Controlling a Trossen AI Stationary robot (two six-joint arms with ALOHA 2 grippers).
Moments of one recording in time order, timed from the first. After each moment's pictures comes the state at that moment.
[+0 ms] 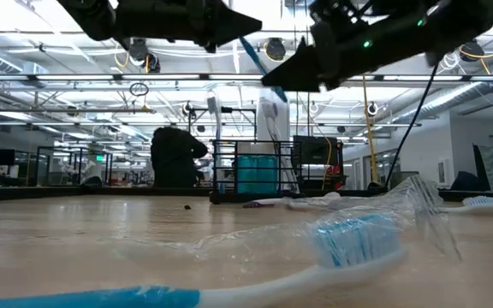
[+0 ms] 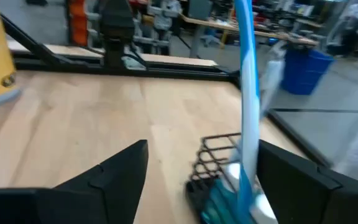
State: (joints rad) left arm 0.14 1.46 0.81 0.67 0.12 0.27; right arm 0.14 1.50 0.64 0.65 0.40 -0.06
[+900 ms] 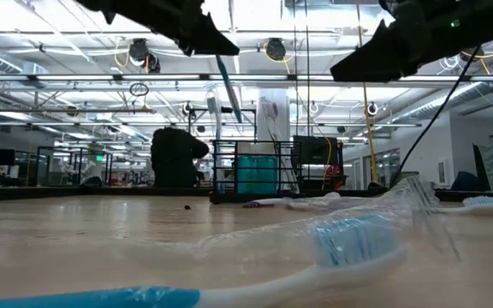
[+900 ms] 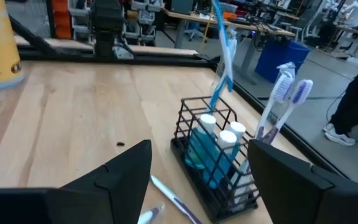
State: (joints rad) left arm 0.18 1.33 0.93 0.14 -0.08 0.26; right arm 0.33 1.11 0.44 0.40 0.71 0.03
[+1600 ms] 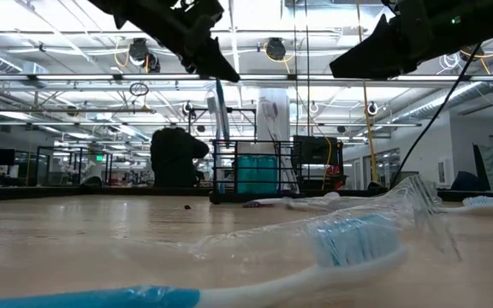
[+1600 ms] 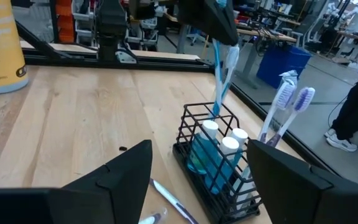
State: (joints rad) left arm 0.20 1.42 1.03 -0.08 -0.10 0.20; right arm 0.34 1.11 0.44 0.42 0.71 0.01
